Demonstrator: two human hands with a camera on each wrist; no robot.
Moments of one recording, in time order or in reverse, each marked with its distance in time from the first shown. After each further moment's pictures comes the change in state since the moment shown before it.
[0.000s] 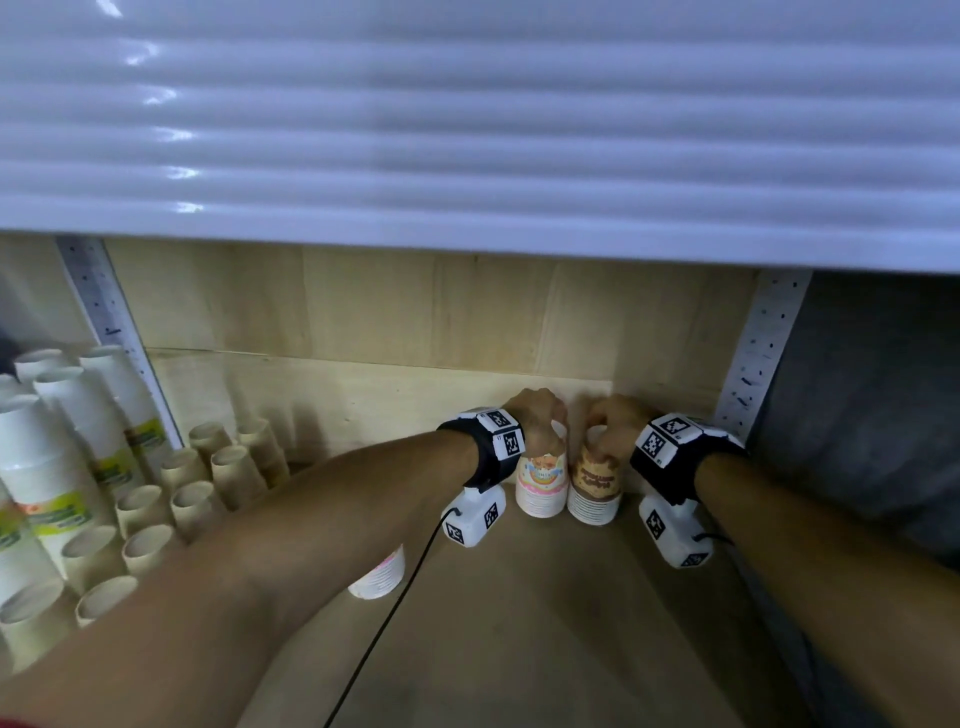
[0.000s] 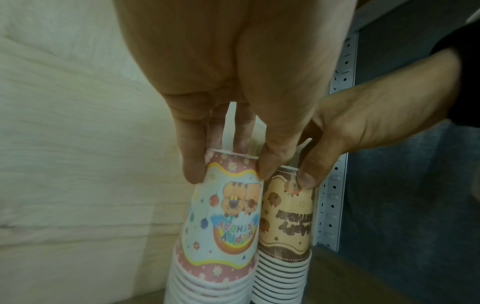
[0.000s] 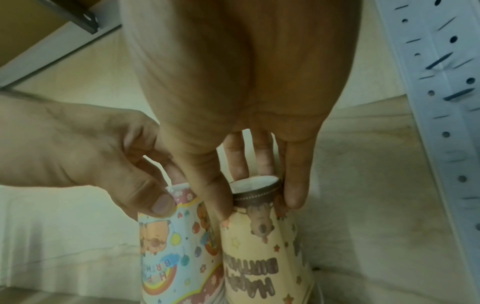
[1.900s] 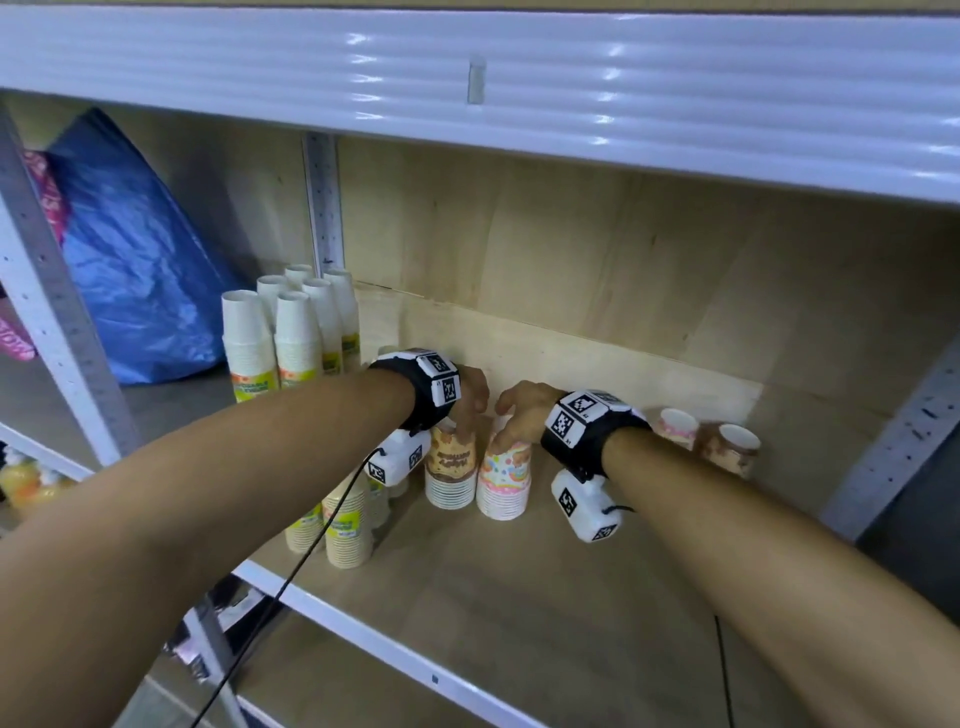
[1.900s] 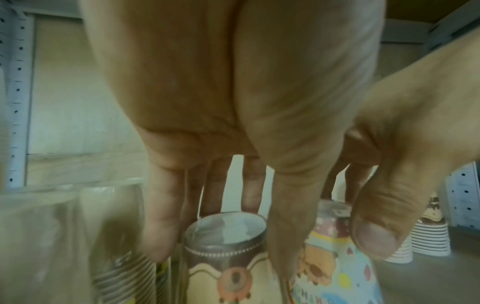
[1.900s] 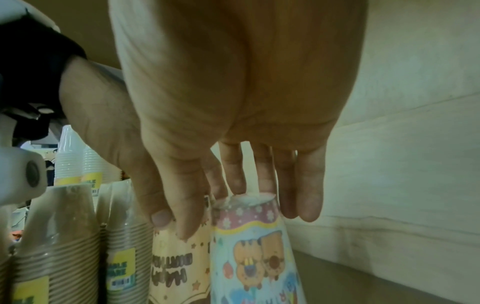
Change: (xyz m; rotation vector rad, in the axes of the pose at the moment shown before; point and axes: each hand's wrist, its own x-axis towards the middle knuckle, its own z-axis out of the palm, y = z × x) left_hand -0.197 -0.158 -0.061 0.073 -0.168 -0.445; right_hand -0.066 -0.265 0.065 -0.149 -0.256 -0.392
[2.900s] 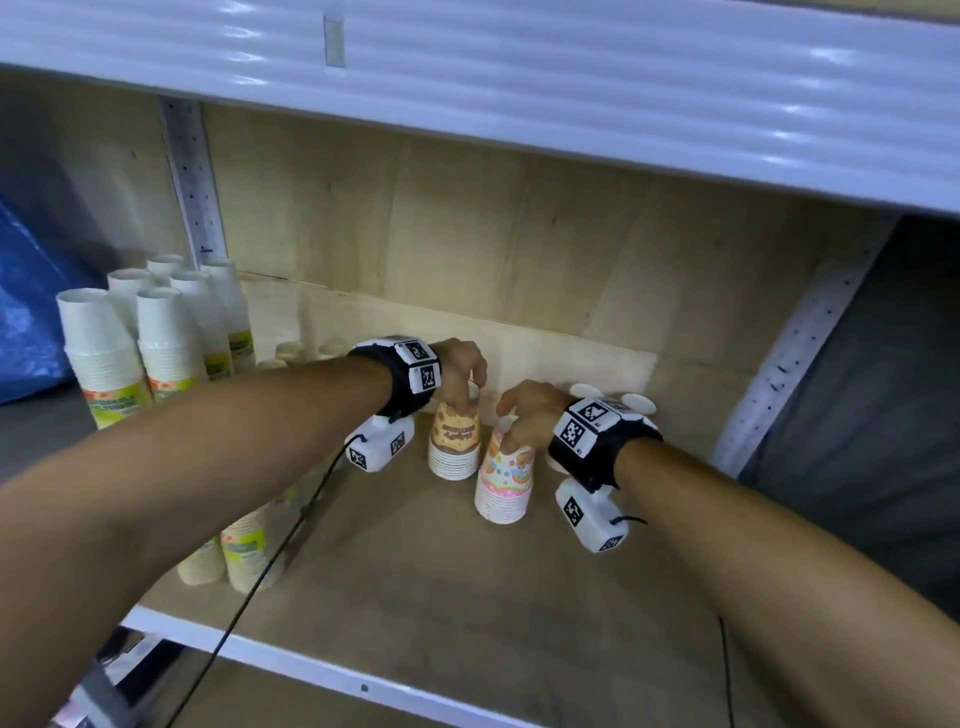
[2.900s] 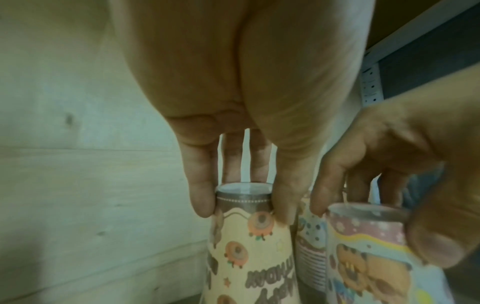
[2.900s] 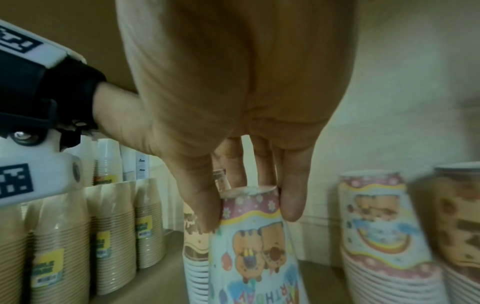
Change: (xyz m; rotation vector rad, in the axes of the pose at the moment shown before) left_hand 0.041 0.074 -0.002 0.063 0.182 0.261; right_hand -0.038 0.086 -0.001 0.062 0.073 0.196
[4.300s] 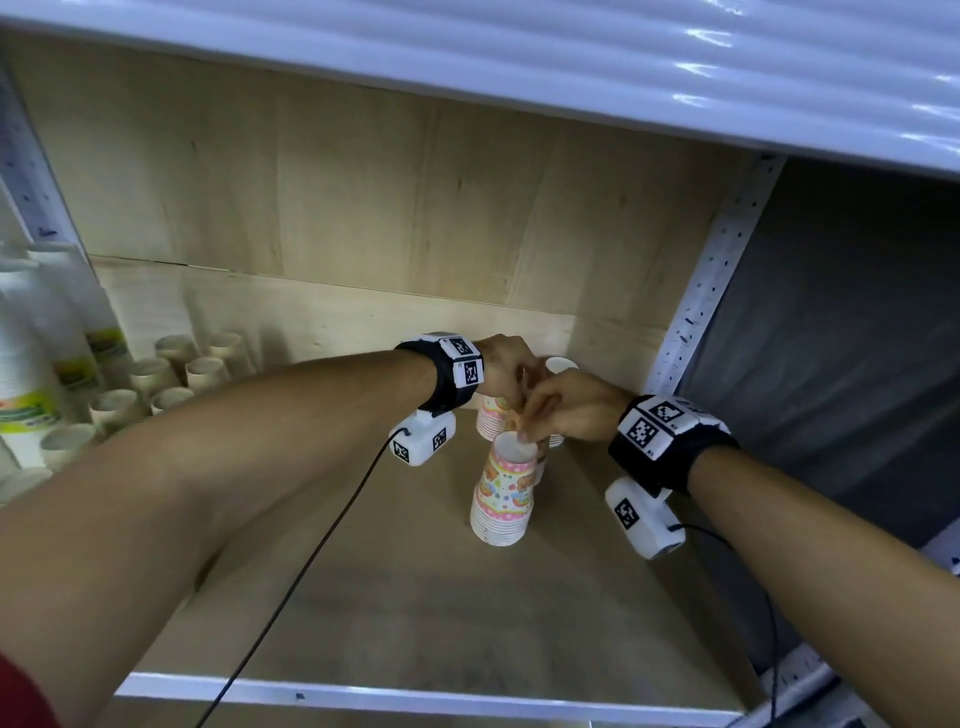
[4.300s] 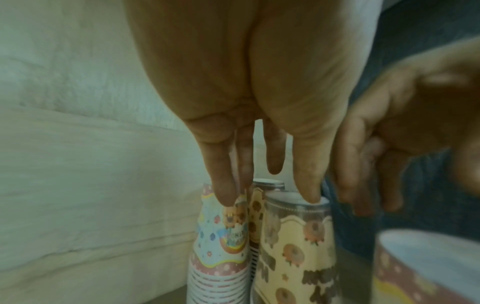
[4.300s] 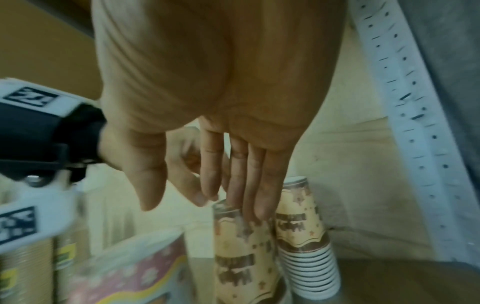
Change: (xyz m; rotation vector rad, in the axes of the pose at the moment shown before) left_hand 0.042 0.126 0.018 -0.145 -0.120 0.340; right_hand -0.074 0.102 -0.016 0.251 0.070 0.030
